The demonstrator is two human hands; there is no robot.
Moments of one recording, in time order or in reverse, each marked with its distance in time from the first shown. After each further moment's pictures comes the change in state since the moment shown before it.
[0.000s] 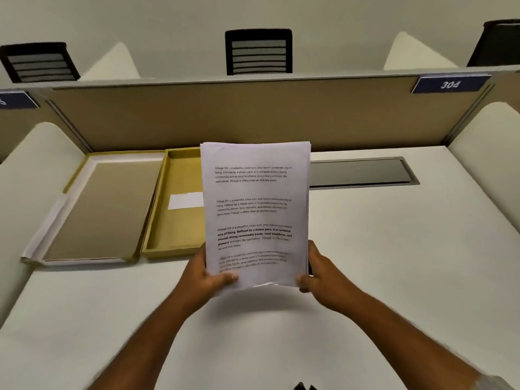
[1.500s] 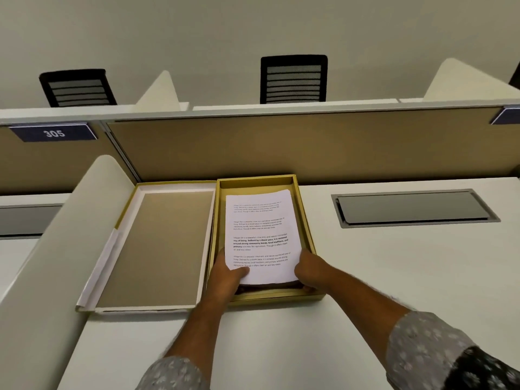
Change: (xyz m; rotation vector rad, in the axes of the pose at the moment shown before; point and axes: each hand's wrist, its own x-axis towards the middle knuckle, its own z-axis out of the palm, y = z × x) left_hand 0.144 -0.049 -0.144 0.012 0.210 -0.170; right_hand 0.230 -0.111 0.114 -0.258 0.010 0.450
